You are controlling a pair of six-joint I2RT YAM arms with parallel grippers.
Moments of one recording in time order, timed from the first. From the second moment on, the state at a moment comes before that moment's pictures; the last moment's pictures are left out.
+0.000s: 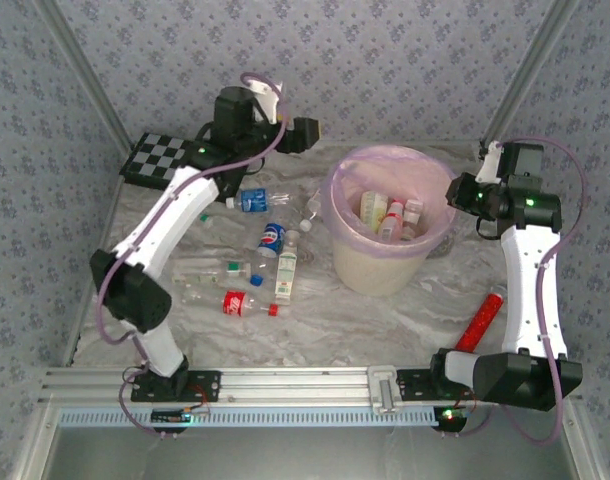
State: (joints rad) left arm -0.51 1.79 1.86 -0.39 0.28 -0.34; right arm -0.16 1.23 1.45 -1.00 -0.28 0.25
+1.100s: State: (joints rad) left arm -0.59 2.51 2.30 -0.77 0.21 -0.37; right arm -0.20 1.20 1.43 -1.01 -0.36 0.25
